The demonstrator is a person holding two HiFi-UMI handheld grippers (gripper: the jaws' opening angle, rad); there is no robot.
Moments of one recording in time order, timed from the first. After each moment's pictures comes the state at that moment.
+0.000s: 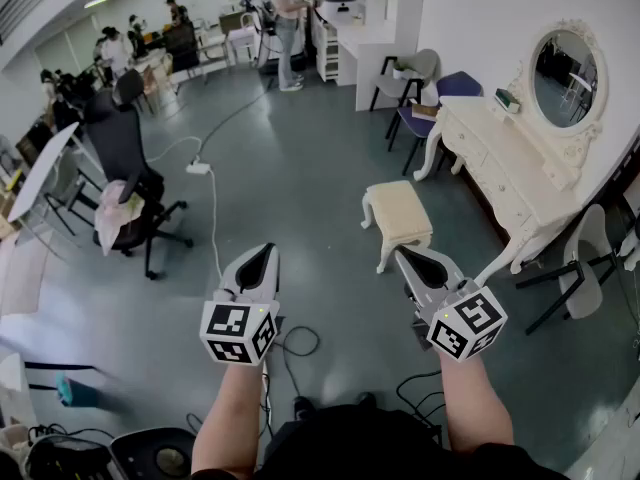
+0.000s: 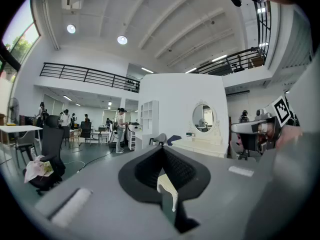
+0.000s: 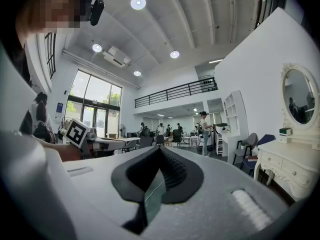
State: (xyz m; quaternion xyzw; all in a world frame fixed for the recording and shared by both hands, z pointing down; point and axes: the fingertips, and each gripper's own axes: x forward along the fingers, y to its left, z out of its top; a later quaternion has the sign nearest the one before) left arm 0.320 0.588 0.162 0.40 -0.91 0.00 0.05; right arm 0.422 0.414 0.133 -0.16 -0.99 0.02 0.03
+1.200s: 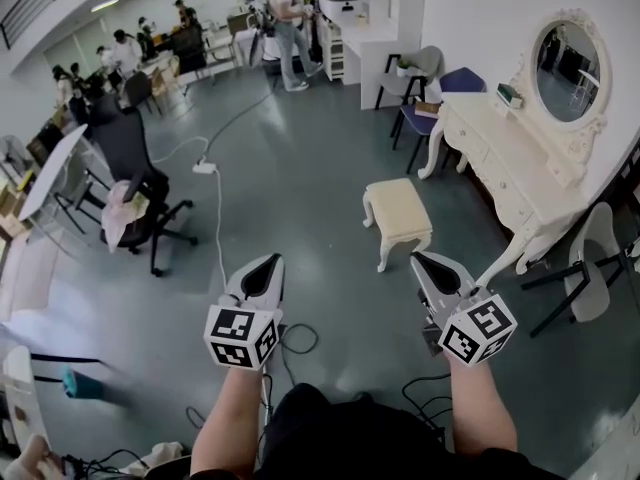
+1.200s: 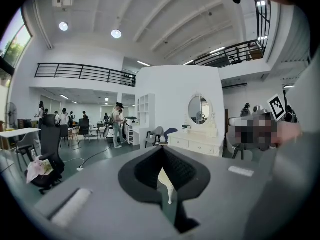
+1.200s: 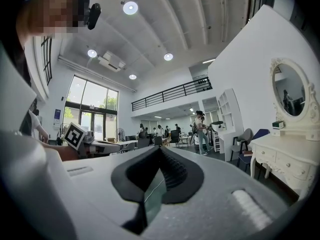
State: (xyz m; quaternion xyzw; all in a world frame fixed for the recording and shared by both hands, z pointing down) left arm 0.358 0.542 0.183 0.41 -0.91 0.03 0.08; right arm 0.462 0.345 0.151 -0.15 -0.99 0.05 0.02
